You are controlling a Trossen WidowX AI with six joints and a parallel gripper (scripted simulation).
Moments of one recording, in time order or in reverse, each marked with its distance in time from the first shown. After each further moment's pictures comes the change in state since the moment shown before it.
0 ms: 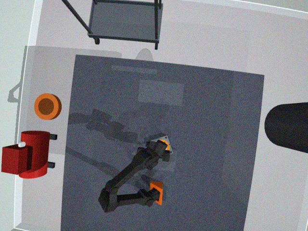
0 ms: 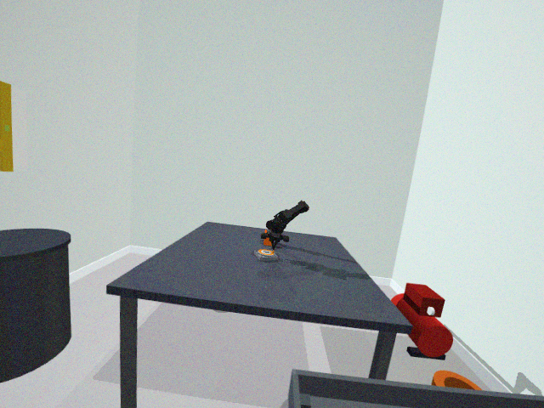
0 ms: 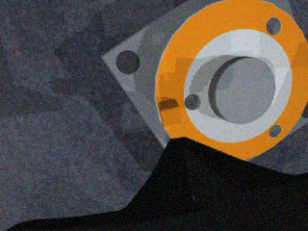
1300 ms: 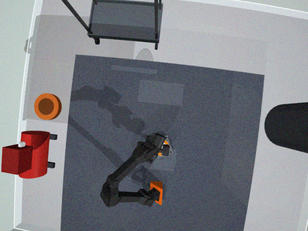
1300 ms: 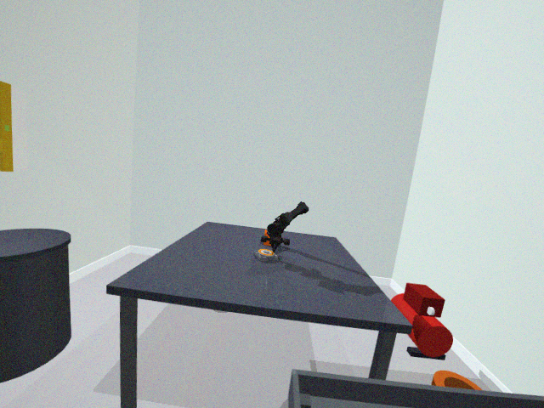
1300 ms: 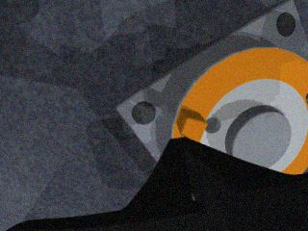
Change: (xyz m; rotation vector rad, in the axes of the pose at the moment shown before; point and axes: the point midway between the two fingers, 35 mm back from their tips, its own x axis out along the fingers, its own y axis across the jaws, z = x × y) arm 0.011 0.005 0.030 0.007 0.005 0.005
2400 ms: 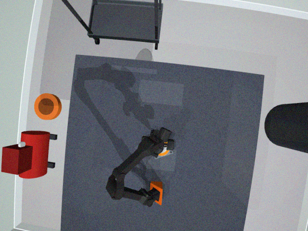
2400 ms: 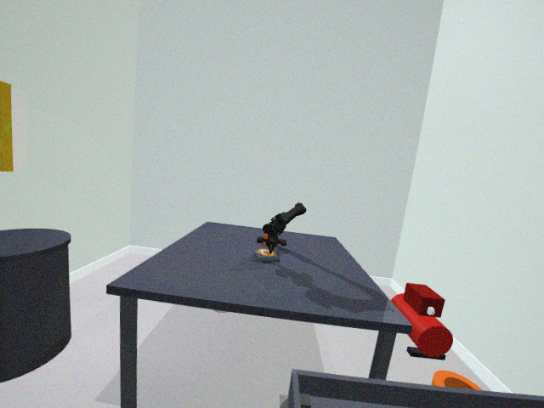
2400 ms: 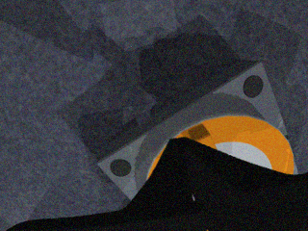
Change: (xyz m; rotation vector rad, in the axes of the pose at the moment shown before) arm -0.002 -0.022 0.035 0.004 -0.009 0.006
